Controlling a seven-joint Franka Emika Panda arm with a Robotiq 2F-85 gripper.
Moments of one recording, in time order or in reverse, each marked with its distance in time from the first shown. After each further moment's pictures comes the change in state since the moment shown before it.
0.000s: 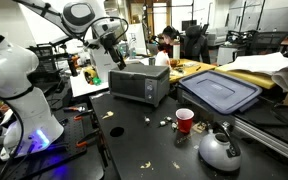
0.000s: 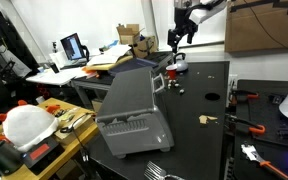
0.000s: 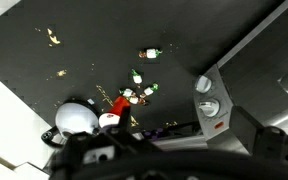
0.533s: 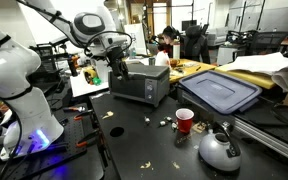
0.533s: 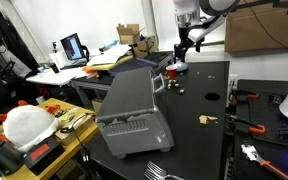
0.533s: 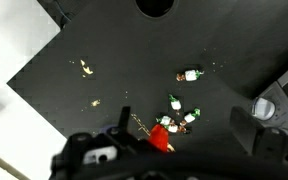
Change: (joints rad) arm -0.093 0.173 -0.013 0.012 -0.190 -0.006 0.214
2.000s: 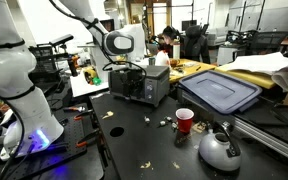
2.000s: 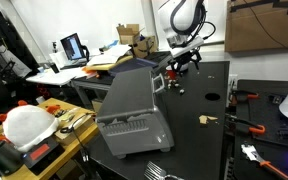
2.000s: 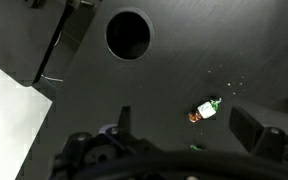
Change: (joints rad) arm 0.199 0.466 -0.341 0.274 0.177 -0.084 0.138
